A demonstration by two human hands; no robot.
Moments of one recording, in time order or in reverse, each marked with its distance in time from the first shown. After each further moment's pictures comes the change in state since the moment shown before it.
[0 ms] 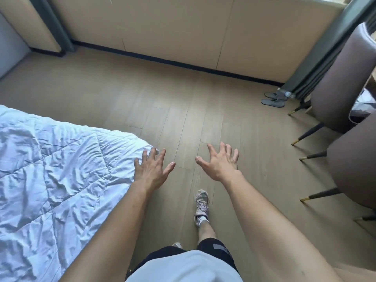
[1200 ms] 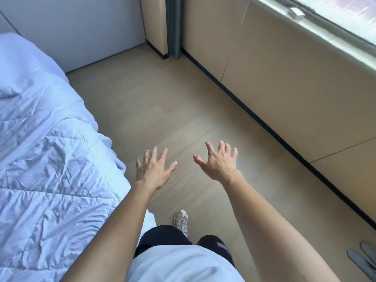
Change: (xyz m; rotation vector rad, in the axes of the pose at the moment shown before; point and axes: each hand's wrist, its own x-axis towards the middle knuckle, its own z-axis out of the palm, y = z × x) left_hand 0.516 -0.204 -0.203 -0.208 0.068 -0.638; right_hand 0.607 -0.384 -0.190 -0.303 -0.024 -0.657
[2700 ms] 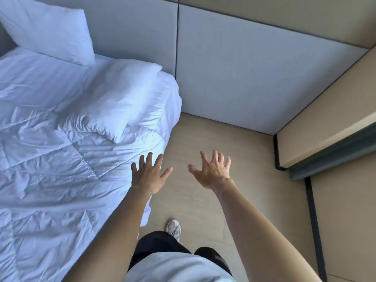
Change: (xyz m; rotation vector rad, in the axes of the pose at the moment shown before) left_hand 0.549 -0.431 -0.297 -0.339 0.202 -0.854; right_hand 0.674 -0.623 -0.210 -0.333 -0.060 -0.861
